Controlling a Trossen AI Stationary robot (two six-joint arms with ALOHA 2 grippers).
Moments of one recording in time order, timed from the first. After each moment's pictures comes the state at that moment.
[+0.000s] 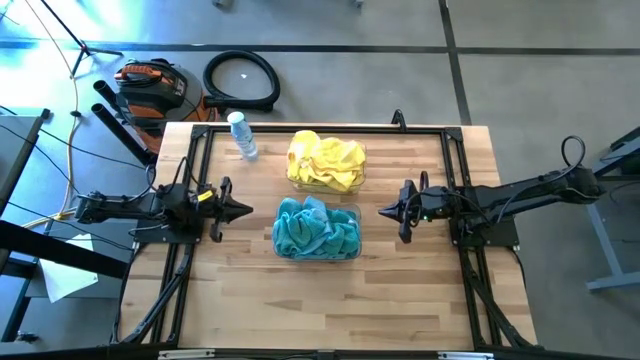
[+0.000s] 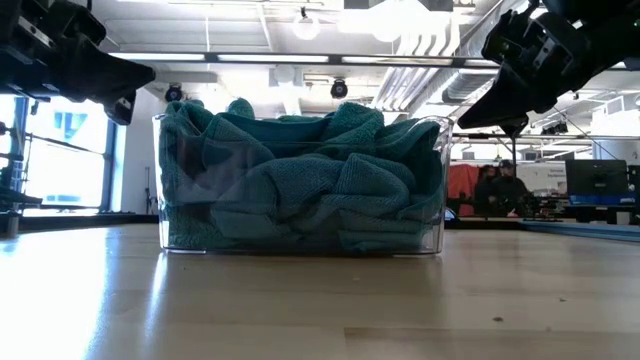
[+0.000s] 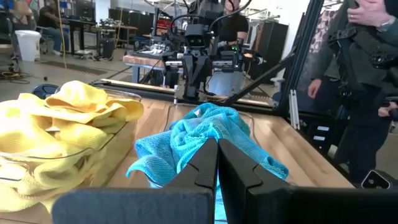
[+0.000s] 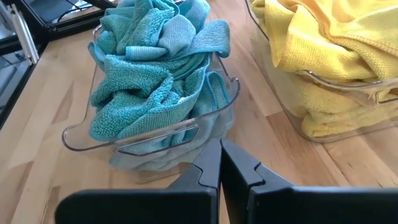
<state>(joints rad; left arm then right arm) -0.04 0.01 0.01 0.01 -0.03 -0.14 0.09 0.84 0.38 -0.03 0.16 0.31</state>
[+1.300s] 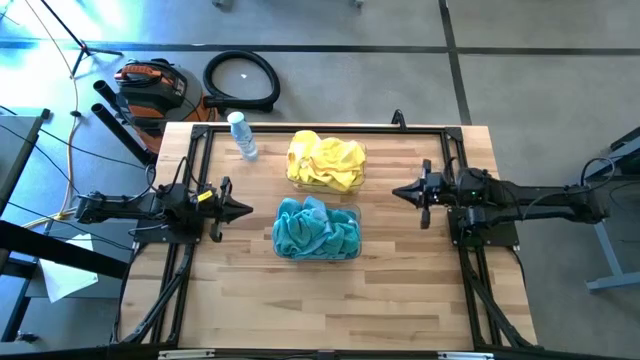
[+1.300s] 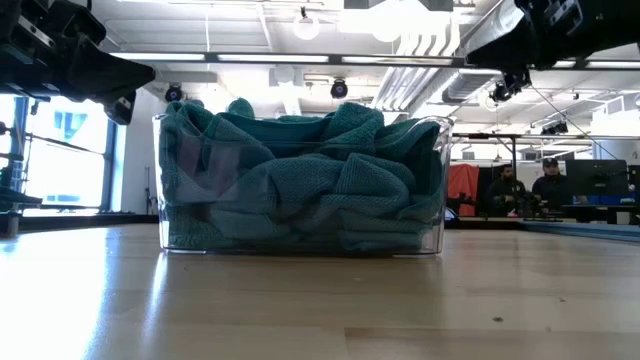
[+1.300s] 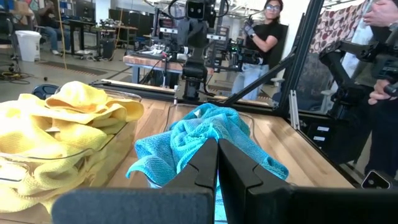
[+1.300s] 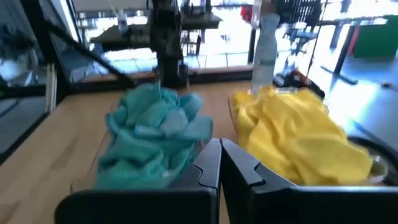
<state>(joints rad) -0.04 0.01 0.01 0.01 -0.03 -0.14 -0.07 0.49 0.38 -0.04 0.05 0.02</state>
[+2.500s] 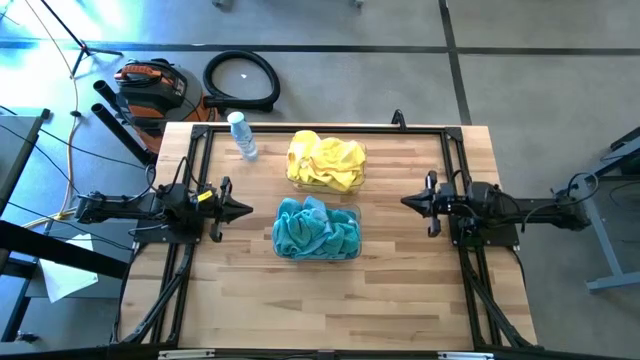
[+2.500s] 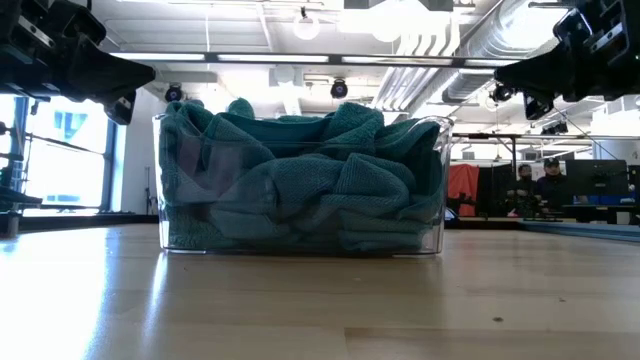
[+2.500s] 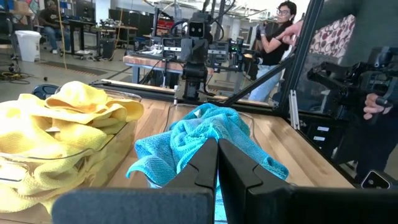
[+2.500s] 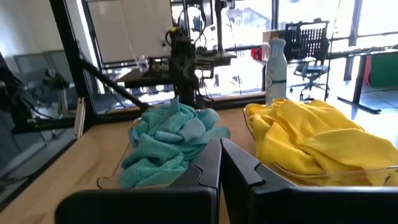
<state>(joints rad) -0.04 0.01 0.01 0.01 -0.03 -0.14 -0.02 0.12 0.07 0.09 0.05 0.08</state>
